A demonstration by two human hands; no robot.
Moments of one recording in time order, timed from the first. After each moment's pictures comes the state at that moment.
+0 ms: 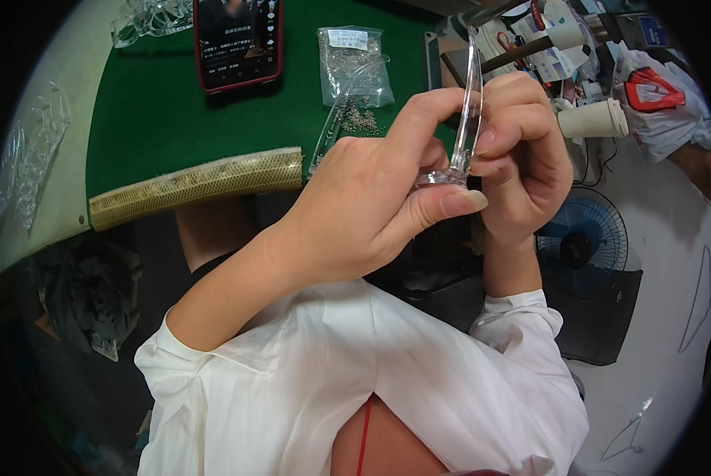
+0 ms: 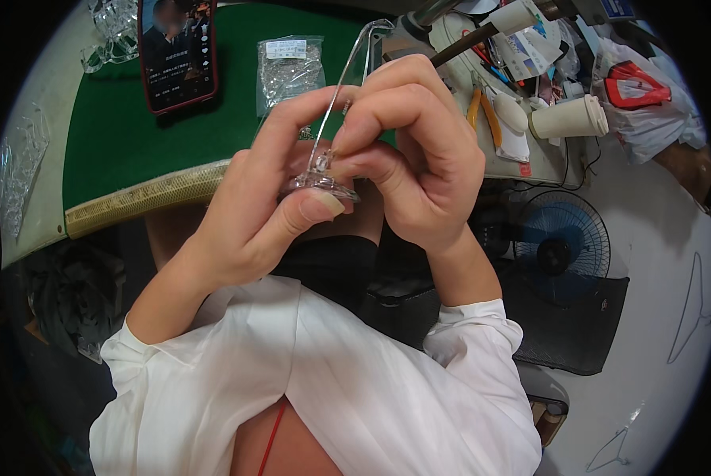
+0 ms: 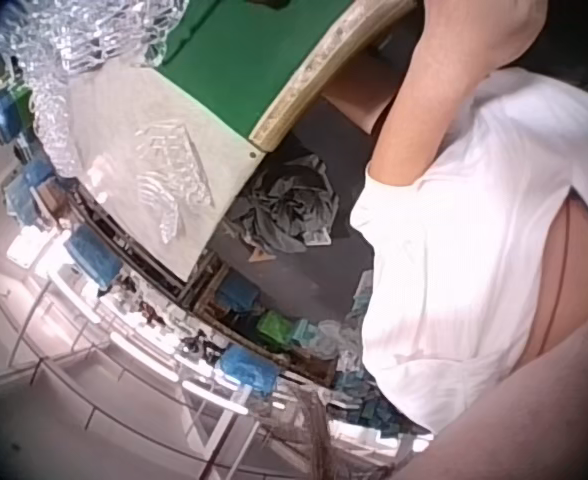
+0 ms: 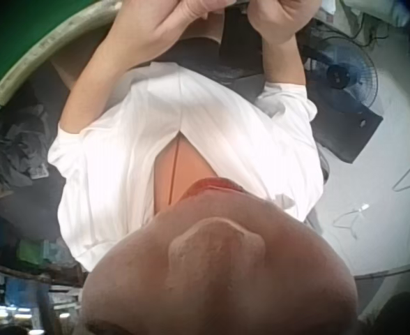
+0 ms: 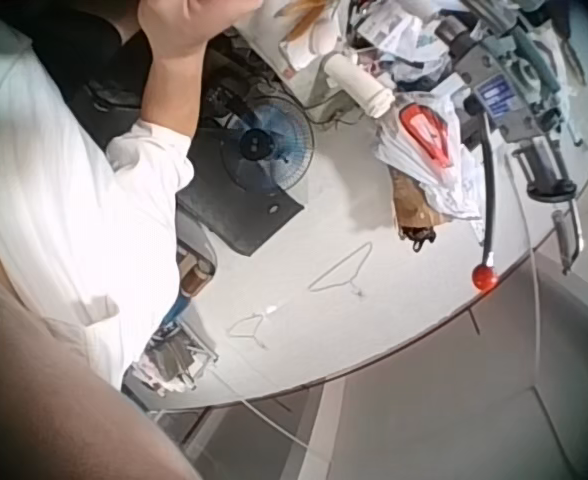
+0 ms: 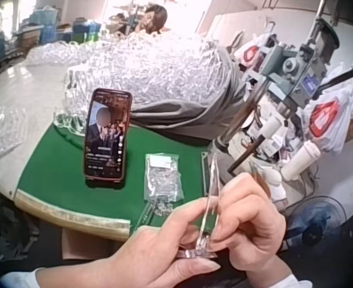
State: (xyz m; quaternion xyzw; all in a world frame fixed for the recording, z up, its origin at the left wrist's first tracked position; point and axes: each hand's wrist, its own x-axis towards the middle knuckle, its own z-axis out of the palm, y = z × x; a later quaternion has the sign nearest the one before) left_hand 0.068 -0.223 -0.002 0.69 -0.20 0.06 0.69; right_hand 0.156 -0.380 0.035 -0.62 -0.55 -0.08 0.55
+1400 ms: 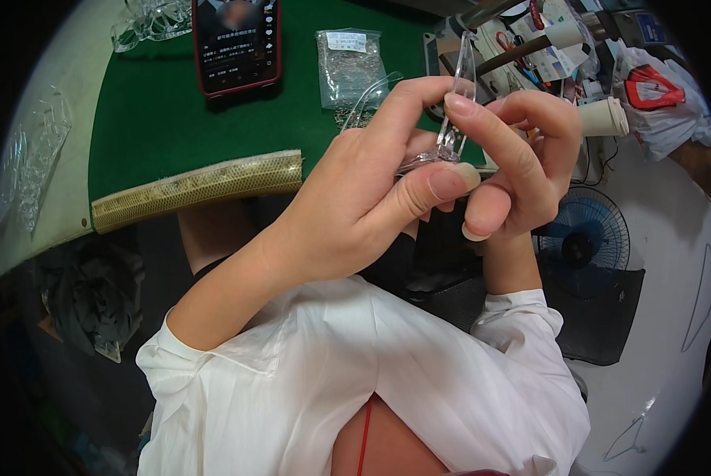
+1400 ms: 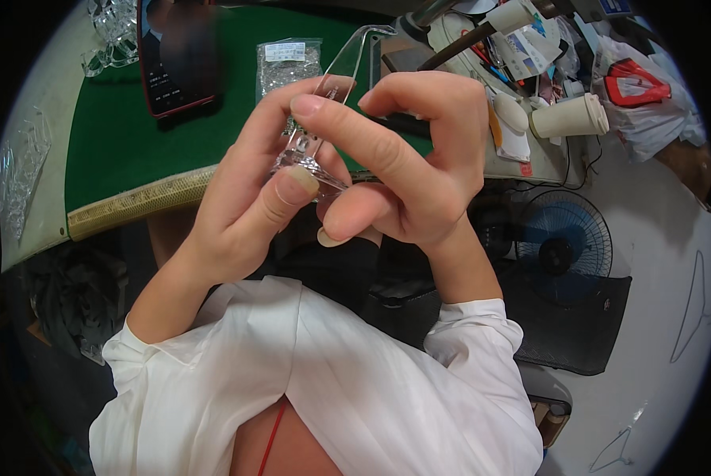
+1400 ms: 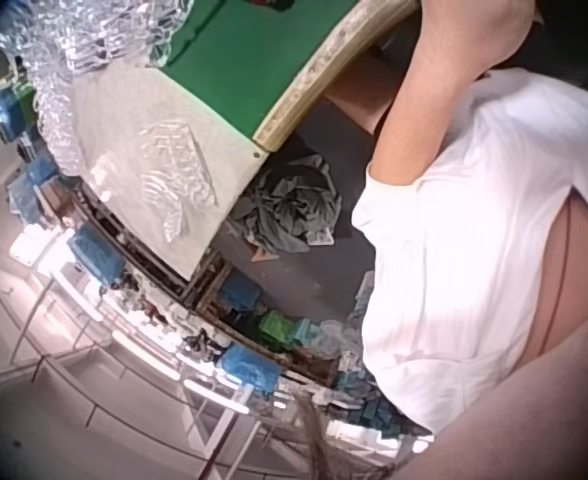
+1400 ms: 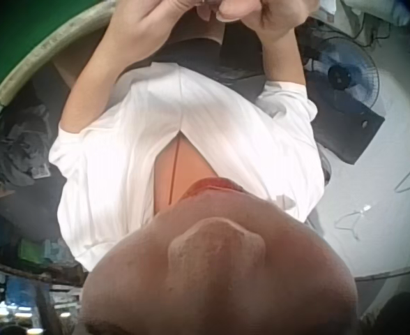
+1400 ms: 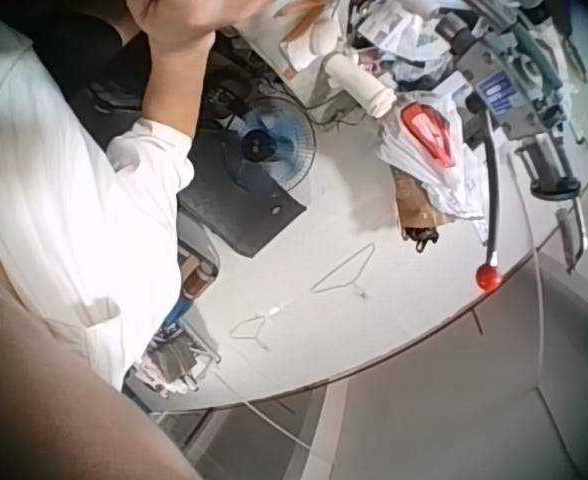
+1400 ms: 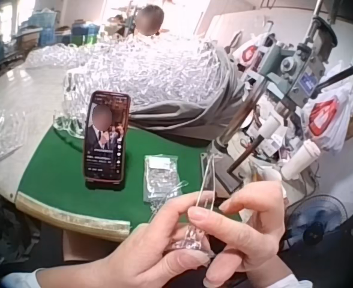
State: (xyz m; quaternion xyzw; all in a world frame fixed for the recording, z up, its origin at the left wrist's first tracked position) left_hand 0.071 -0.222 -0.002 0.60 -0.19 0.03 0.78; right_hand 0.162 -0.386 0.036 -0.67 -0.59 -0.39 0.22
